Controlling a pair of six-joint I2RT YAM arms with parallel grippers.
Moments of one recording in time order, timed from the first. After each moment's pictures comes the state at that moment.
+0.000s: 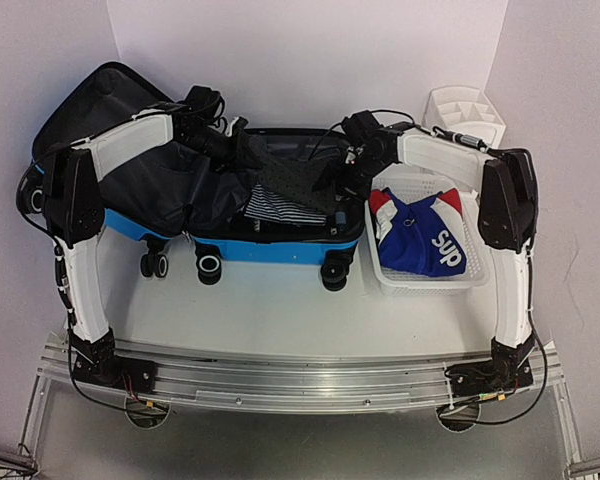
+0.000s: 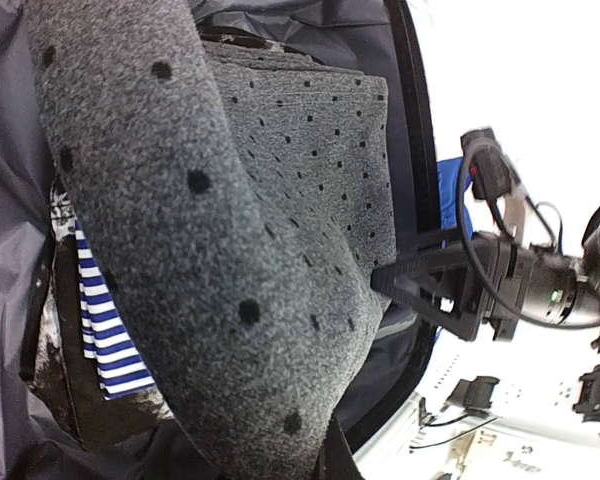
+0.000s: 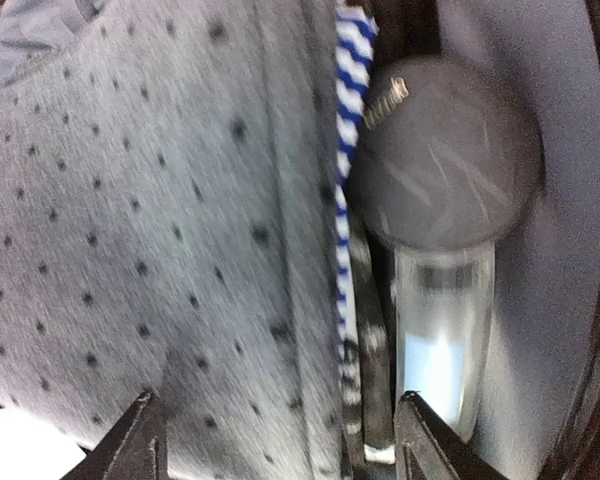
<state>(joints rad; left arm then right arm) -0.45 2.02 1.82 -0.72 0.63 -0.53 0.60 2.17 1.87 -0.75 -0.26 0.85</state>
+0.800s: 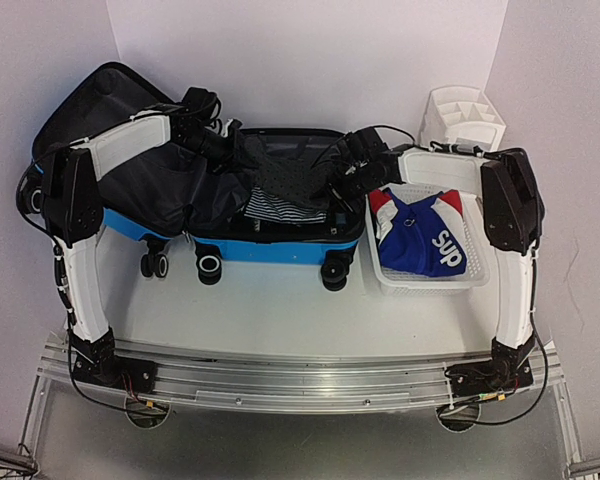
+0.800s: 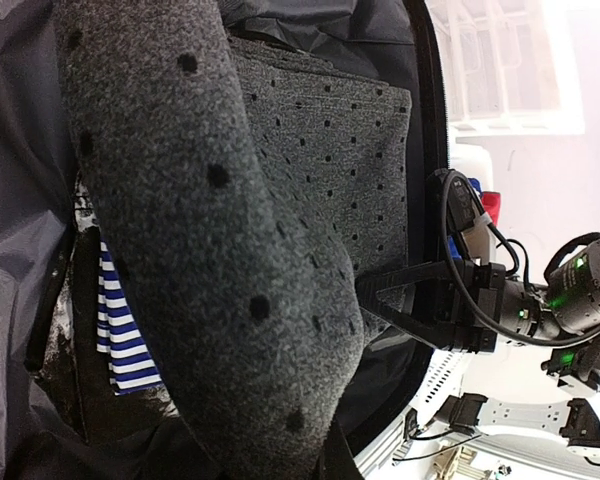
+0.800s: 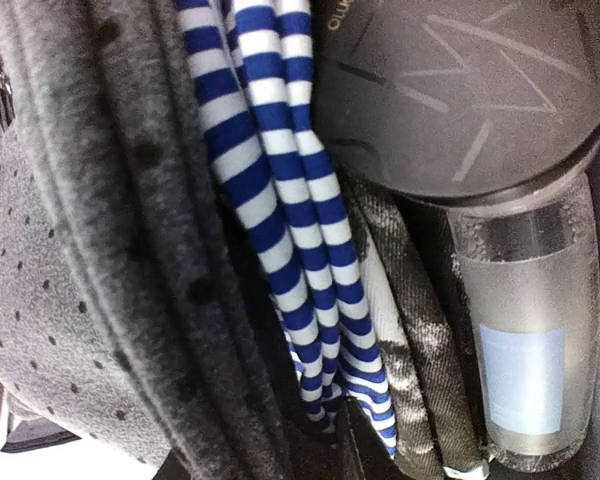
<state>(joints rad) -0.43 2.02 1.80 -0.71 0.62 -0.60 0.60 2.13 1.65 -0.43 -0.40 1.20</state>
